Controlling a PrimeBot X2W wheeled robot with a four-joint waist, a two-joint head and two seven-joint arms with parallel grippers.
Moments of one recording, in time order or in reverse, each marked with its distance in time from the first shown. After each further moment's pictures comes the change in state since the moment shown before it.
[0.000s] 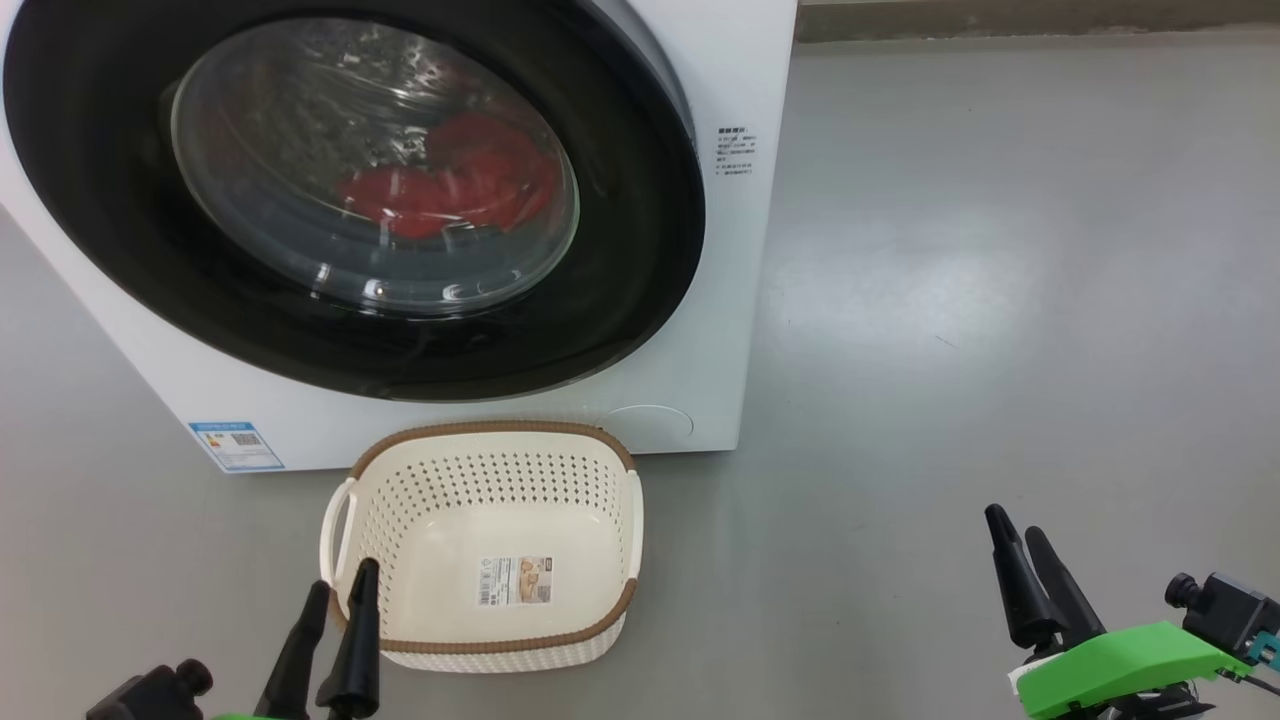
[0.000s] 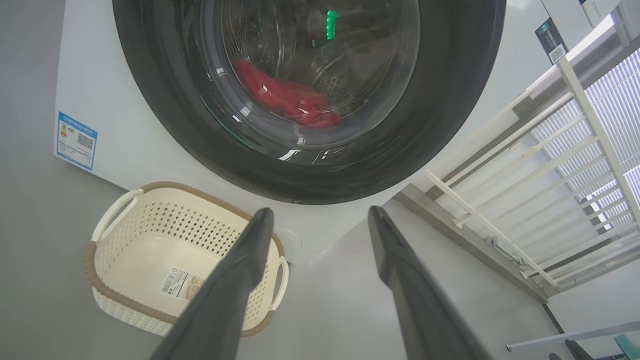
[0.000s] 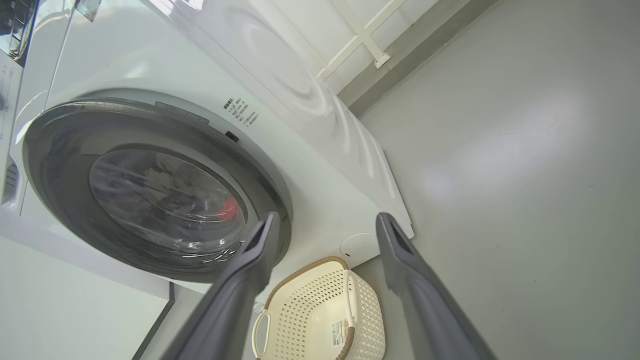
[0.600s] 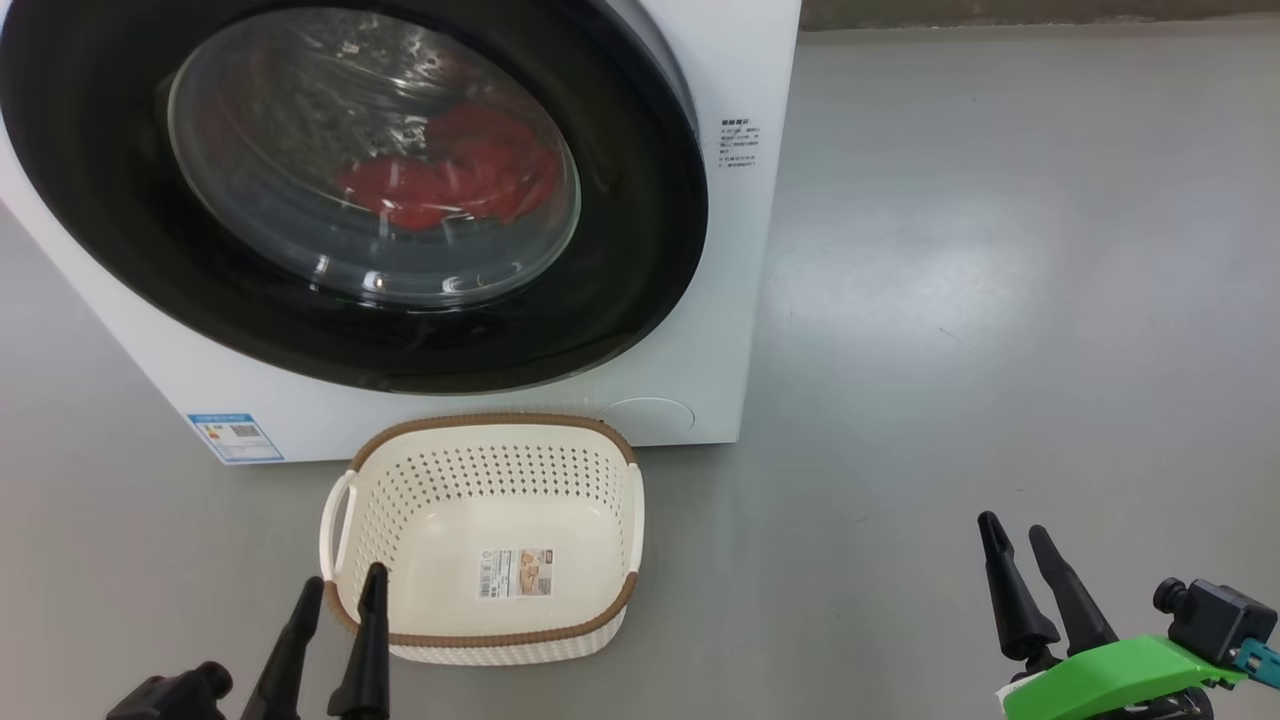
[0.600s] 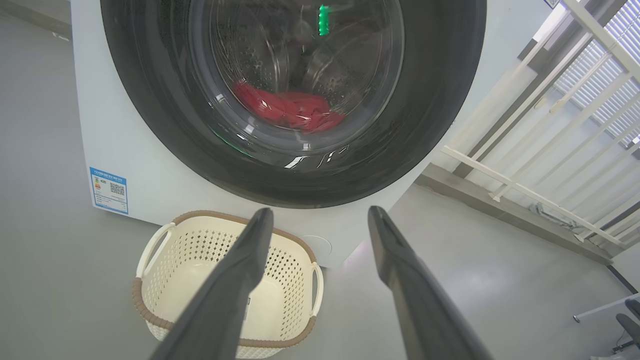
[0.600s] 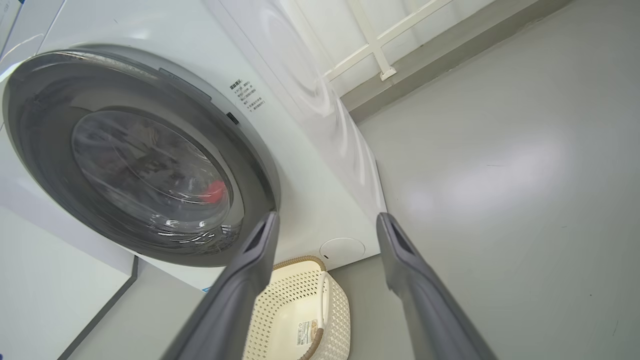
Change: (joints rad) left arm 0.017 0.000 -0.003 -0.025 0.228 0.002 -0.051; right arm 0.009 -0.002 0.015 -0.018 -0.181 0.000 -0.049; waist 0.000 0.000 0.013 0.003
